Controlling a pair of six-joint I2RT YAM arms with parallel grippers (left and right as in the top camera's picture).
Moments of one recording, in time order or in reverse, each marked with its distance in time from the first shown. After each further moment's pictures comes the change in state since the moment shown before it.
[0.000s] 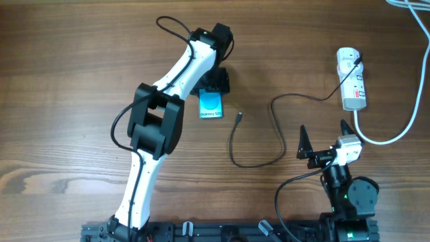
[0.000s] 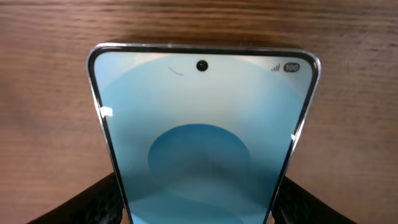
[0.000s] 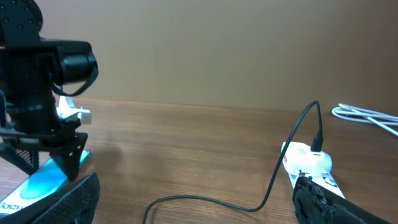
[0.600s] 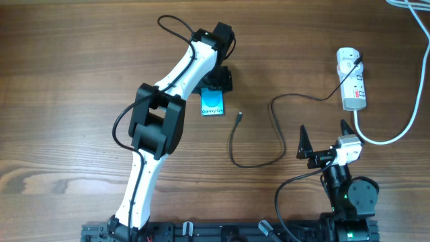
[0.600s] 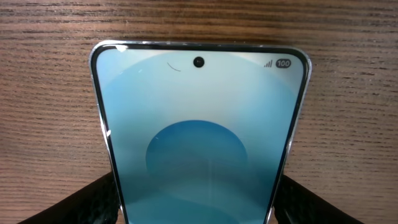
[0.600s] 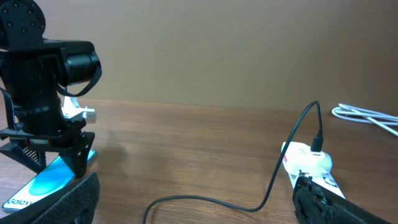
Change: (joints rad) left arm -0.006 0.013 0.000 0.052 -0.004 0.000; right arm 0.000 0.000 0.000 0.000 0.000 0.000
